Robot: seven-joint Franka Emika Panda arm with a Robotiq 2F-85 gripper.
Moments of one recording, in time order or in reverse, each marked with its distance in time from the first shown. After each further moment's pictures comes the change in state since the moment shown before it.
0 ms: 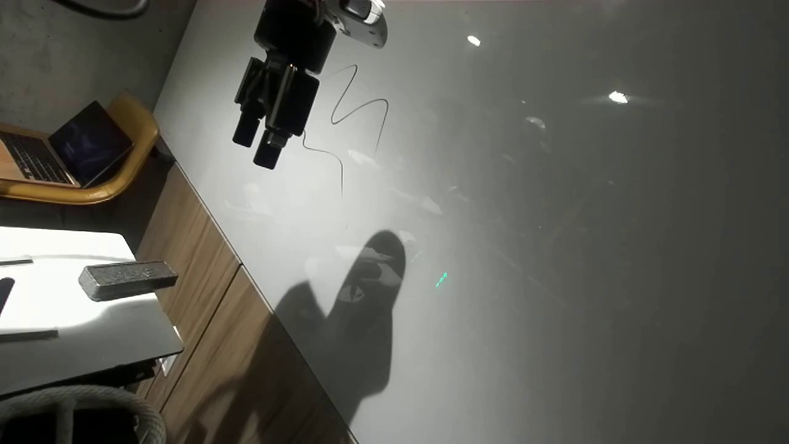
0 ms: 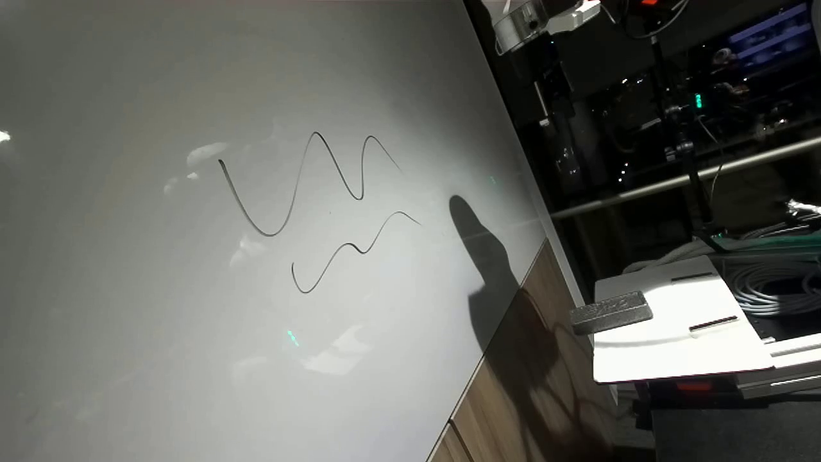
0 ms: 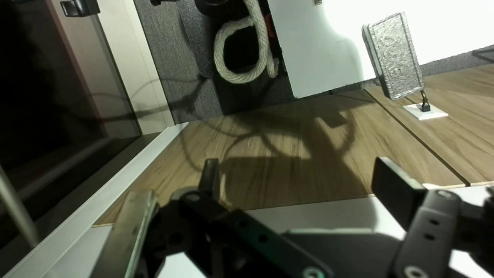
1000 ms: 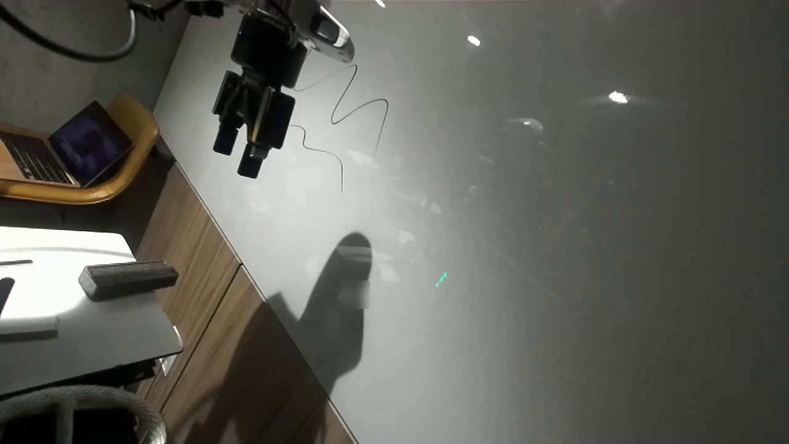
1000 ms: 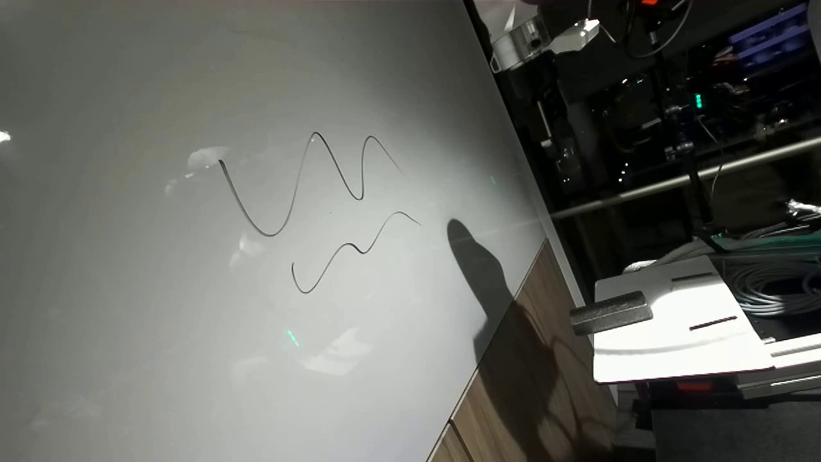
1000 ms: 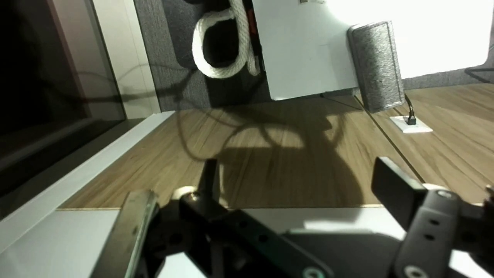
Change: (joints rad) arm 0.066 0.002 0.038 -0.090 0.000 0.105 0.004
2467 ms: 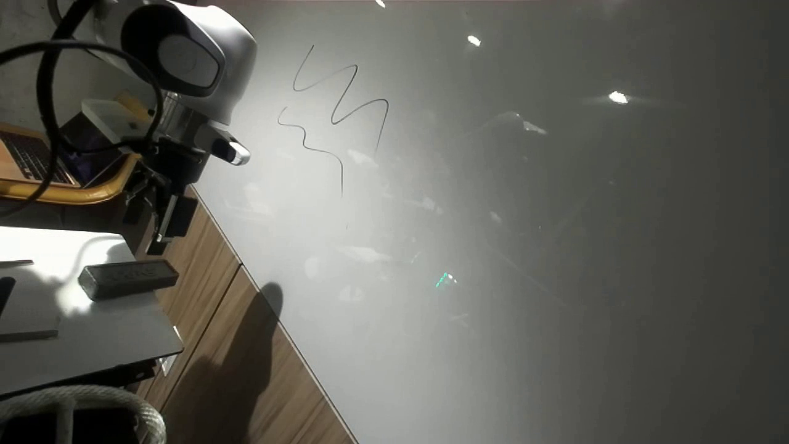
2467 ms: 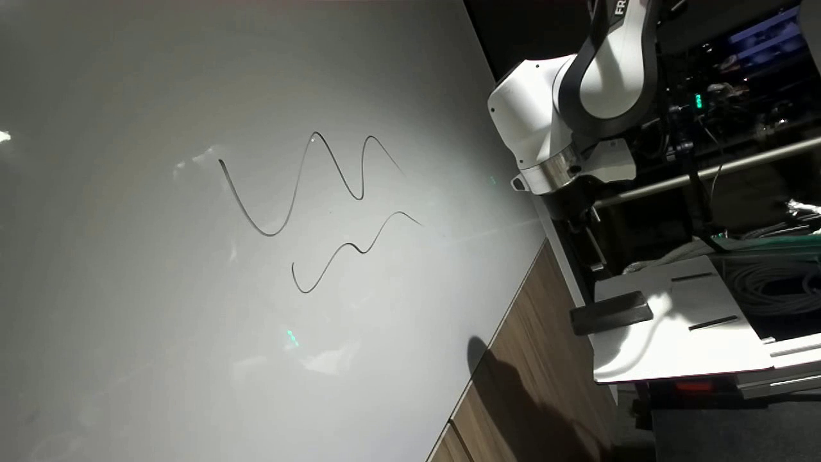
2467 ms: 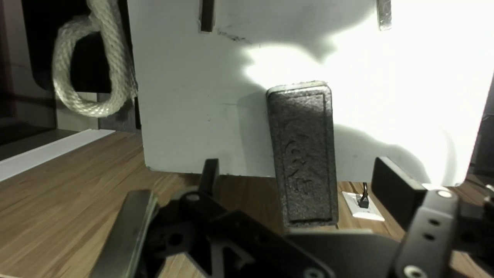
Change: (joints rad) arm 0.116 0.387 0.129 -0.205 0.015 0.448 0.089
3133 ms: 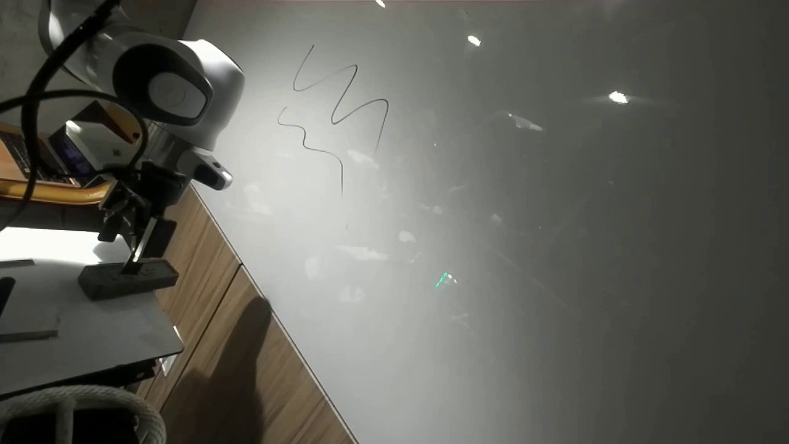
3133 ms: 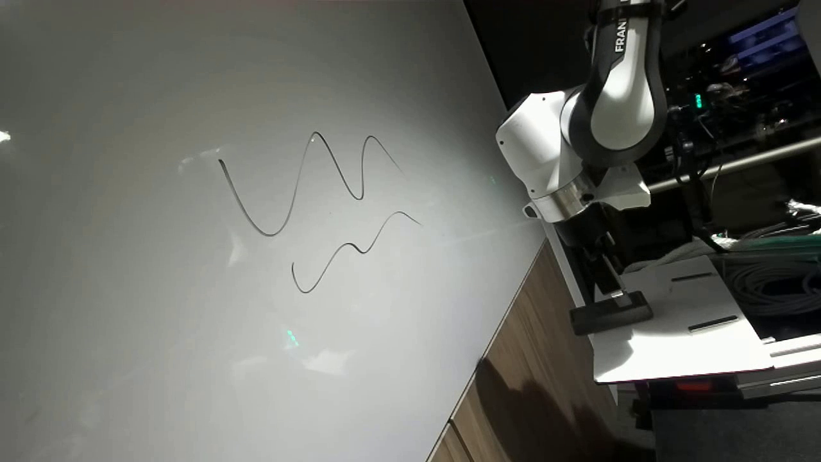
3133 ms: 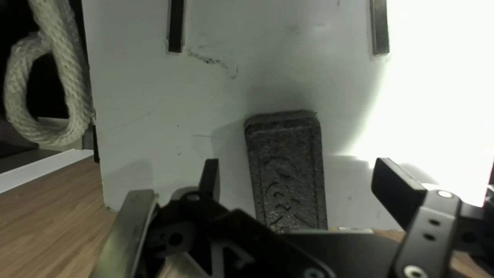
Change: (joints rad) arm 0.016 0.142 0.000 0.001 -0.005 0.075 0.021
